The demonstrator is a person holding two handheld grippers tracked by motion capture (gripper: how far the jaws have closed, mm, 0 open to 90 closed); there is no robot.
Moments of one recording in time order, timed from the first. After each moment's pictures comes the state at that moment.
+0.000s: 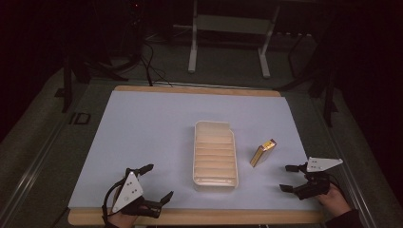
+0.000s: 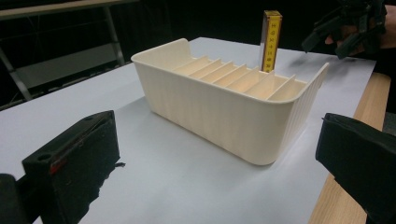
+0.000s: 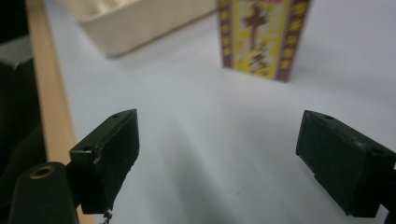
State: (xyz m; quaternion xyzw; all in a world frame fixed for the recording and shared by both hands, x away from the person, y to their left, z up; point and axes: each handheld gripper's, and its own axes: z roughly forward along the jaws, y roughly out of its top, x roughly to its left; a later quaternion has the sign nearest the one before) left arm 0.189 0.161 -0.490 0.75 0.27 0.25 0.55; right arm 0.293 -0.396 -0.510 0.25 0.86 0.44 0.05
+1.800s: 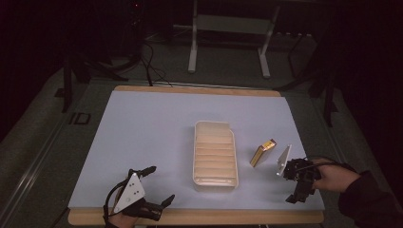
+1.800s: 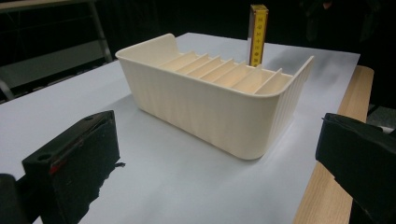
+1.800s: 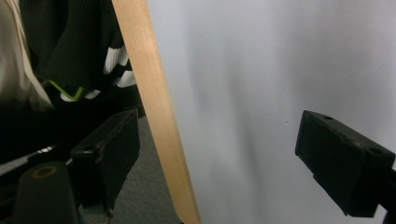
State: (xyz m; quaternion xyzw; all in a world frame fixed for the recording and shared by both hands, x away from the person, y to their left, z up) left arm 0.188 0.158 -0.492 0.76 0.25 0.24 0.55; right arm 0.304 -0.309 -0.441 0.09 0.99 0.02 -0.07
